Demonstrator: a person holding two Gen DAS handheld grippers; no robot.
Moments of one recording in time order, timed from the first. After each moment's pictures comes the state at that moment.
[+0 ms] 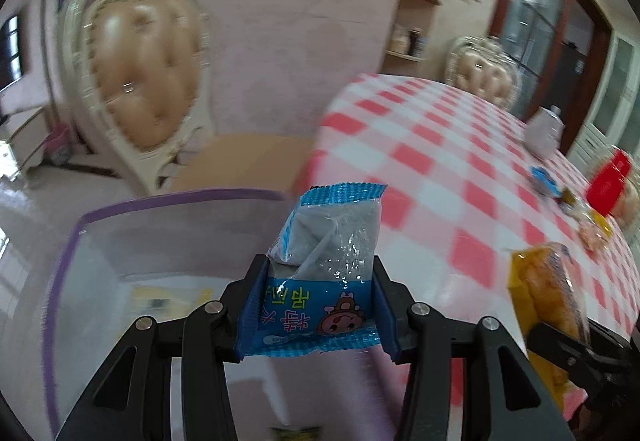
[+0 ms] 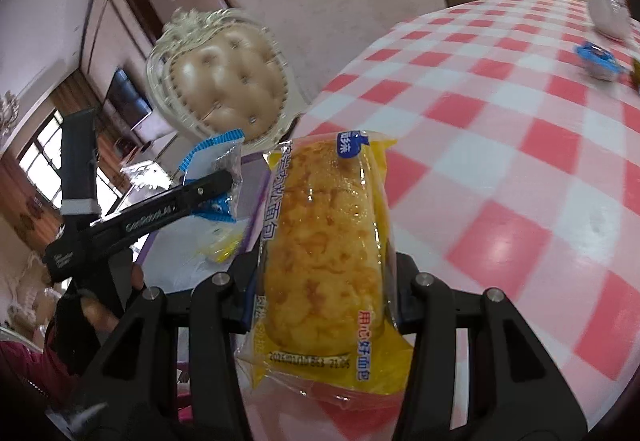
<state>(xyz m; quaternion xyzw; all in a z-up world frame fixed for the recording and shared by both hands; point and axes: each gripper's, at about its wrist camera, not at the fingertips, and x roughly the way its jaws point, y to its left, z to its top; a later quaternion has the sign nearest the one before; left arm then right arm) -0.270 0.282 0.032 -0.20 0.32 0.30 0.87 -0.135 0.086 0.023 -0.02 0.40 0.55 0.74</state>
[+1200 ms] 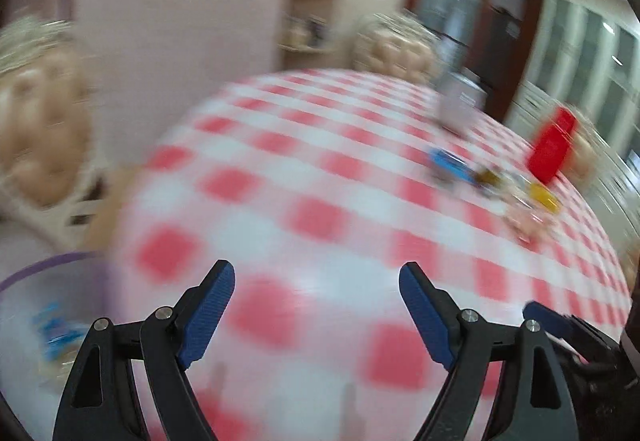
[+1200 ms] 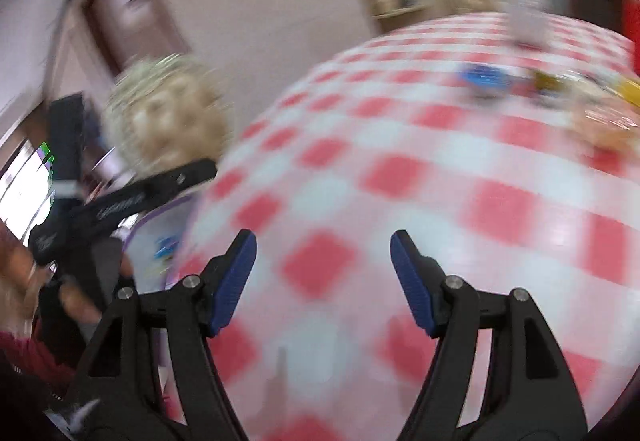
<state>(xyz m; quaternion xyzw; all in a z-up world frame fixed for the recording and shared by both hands) -0.100 0.146 0.061 -0.15 0.35 0.14 0.91 -0.038 -0.058 0.040 0.05 0.38 0.41 0.83</state>
